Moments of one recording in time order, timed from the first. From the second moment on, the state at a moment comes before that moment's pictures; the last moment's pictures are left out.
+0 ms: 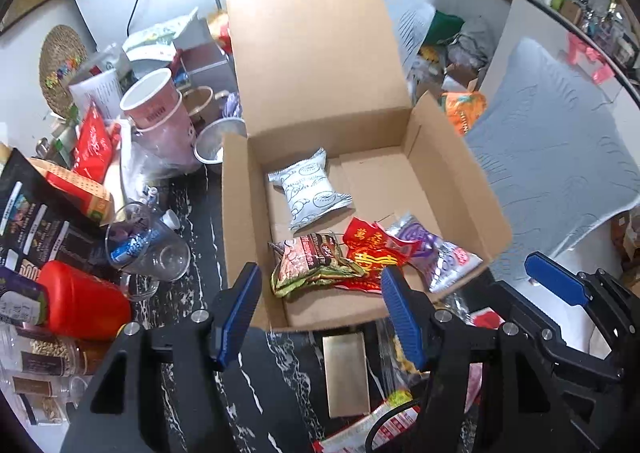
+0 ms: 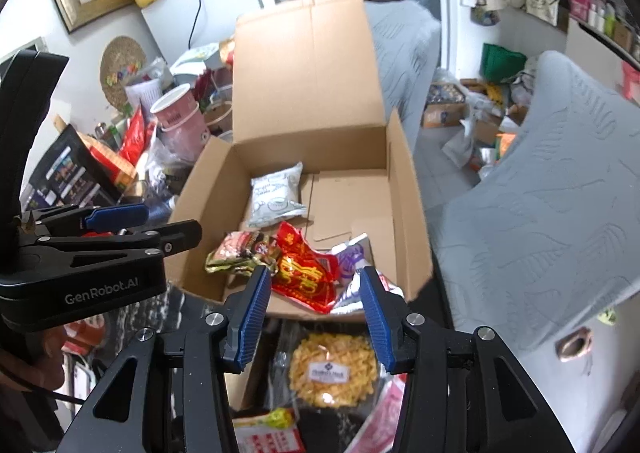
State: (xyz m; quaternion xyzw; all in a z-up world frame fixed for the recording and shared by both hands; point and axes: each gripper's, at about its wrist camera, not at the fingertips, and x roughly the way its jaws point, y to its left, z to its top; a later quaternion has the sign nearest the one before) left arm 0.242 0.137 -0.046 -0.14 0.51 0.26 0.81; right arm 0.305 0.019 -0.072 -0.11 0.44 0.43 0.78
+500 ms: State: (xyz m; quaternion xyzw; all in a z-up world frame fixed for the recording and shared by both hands) left arm 0.179 0.090 0.009 -0.12 0.45 0.24 0.85; right arm 0.242 -0.037 -0.021 -0.09 0.40 0.41 0.81
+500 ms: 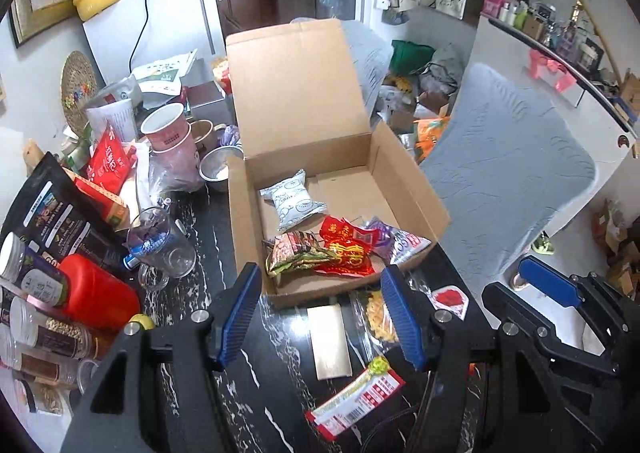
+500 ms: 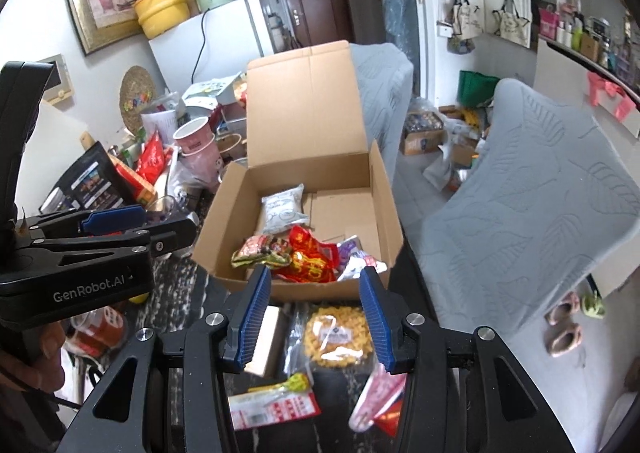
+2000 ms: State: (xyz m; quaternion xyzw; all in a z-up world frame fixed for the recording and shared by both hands) left arm 0.141 0.063 -0.109 -0.17 0.53 0.19 0.81; right arm 0.198 -0.102 -0.127 -0.06 0.51 0.33 0.79
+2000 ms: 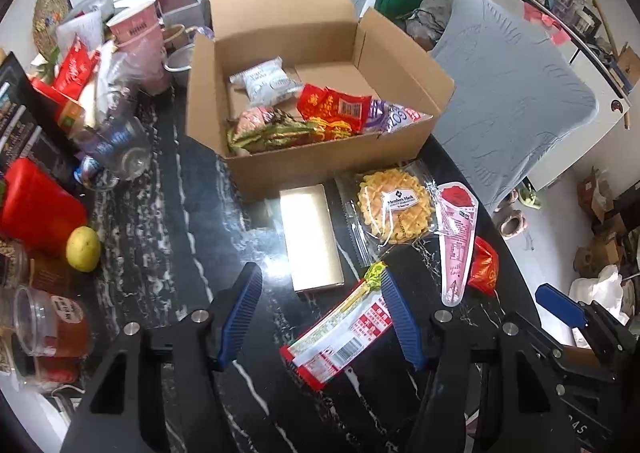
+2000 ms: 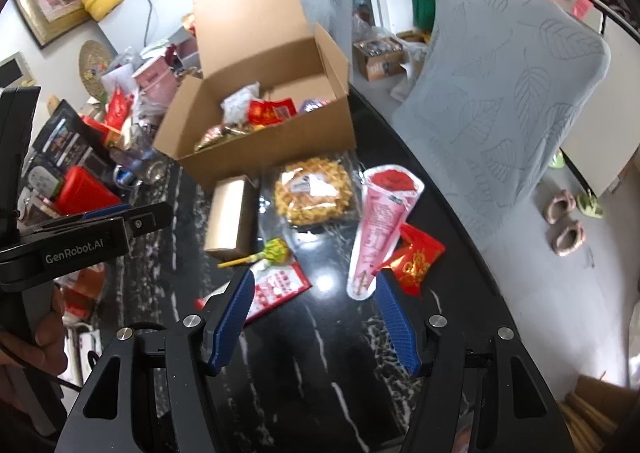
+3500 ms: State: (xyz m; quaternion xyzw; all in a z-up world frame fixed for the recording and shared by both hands) left arm 0.214 0.106 -0.237 -0.19 0.62 0.20 0.74; right arm 0.284 -0.104 -0.224 -0.04 0.63 0.24 0.74
